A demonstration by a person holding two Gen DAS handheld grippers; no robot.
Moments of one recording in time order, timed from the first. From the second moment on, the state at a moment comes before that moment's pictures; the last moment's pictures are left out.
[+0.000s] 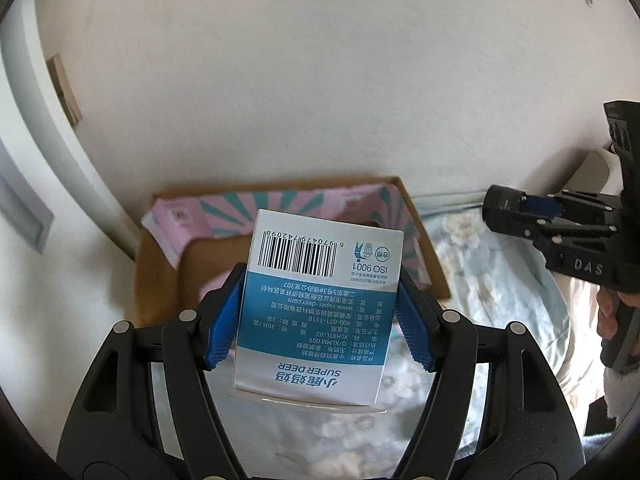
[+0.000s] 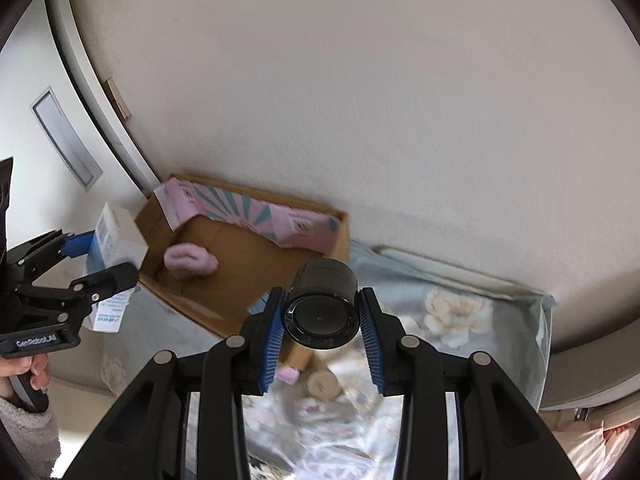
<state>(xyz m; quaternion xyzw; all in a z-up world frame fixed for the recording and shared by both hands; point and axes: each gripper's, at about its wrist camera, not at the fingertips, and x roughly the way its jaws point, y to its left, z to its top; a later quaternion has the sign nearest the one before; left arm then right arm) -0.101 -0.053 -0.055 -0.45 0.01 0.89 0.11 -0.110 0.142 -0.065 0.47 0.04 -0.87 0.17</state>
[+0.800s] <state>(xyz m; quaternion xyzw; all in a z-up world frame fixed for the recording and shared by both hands) -0.212 -0.112 -0.132 -0.51 0.03 0.85 0.14 -0.179 0.041 -0.137 0.53 0.01 -0.83 0.14</state>
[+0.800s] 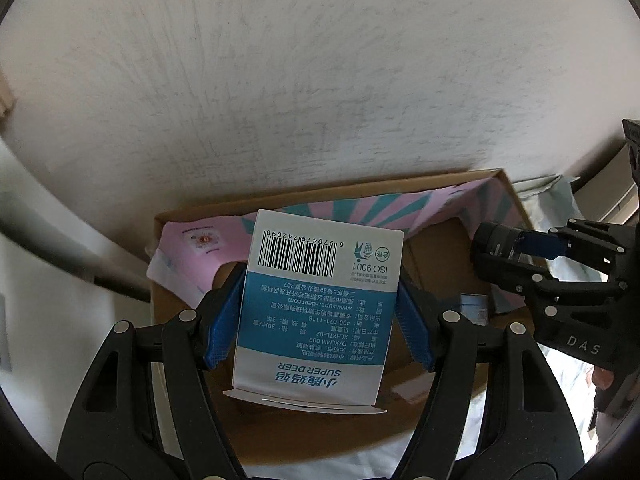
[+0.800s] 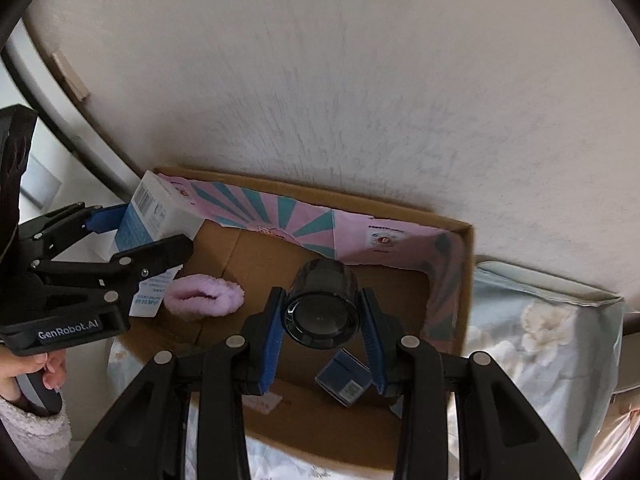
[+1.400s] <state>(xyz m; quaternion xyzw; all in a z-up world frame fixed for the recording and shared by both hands) -0.212 -0.112 -0.154 -0.53 0.06 0.83 0.14 -0.185 0.056 -0.164 0.57 -0.02 -0.82 0.11</state>
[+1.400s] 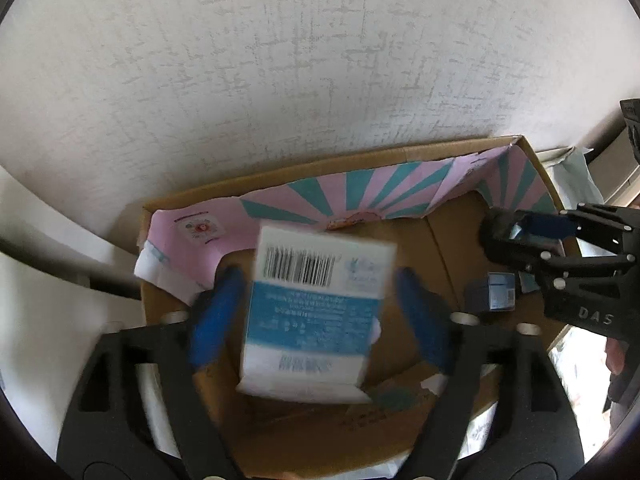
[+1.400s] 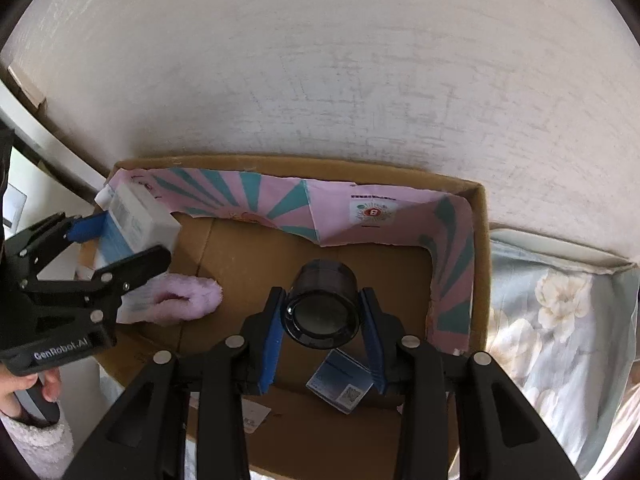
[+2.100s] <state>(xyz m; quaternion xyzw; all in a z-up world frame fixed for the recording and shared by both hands) -0.178 -0.141 -0.123 -0.51 -0.01 0.85 0.13 -0.161 0.056 -0.148 0.57 -0.02 -0.81 0.10</state>
